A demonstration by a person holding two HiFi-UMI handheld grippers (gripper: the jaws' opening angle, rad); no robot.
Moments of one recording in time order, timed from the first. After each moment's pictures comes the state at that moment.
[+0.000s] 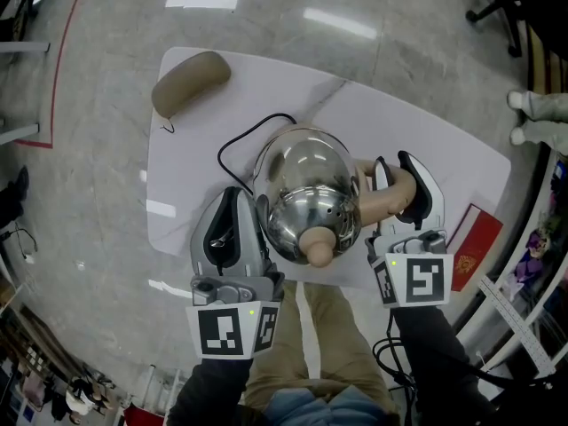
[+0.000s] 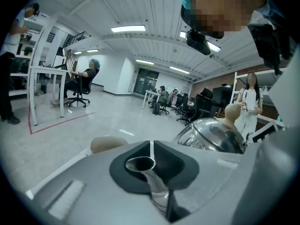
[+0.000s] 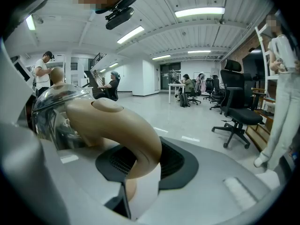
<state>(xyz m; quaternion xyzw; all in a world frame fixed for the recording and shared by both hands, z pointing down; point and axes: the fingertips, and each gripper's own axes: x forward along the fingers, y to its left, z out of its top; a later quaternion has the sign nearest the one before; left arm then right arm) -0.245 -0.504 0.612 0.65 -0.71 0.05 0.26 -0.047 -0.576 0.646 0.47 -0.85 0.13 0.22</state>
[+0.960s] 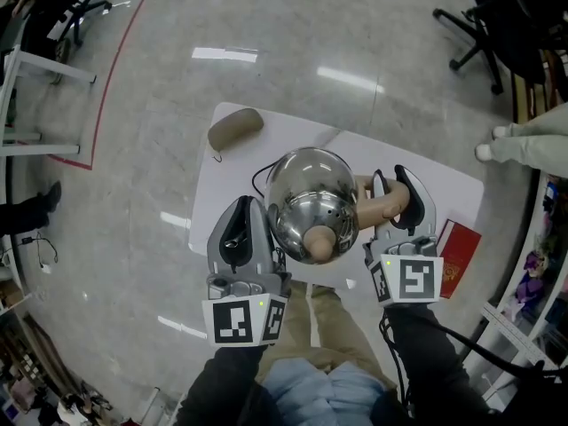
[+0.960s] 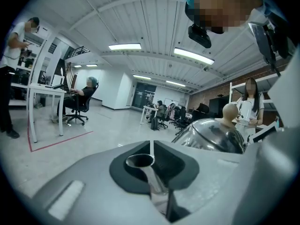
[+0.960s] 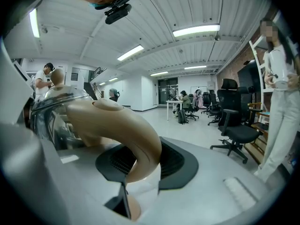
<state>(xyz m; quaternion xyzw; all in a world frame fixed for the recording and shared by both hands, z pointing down) -0.257 -0.515 0.439 0.66 -0.73 0.01 0.19 -0.060 -0.595 0.475 0.49 -0.86 0.09 0.15</state>
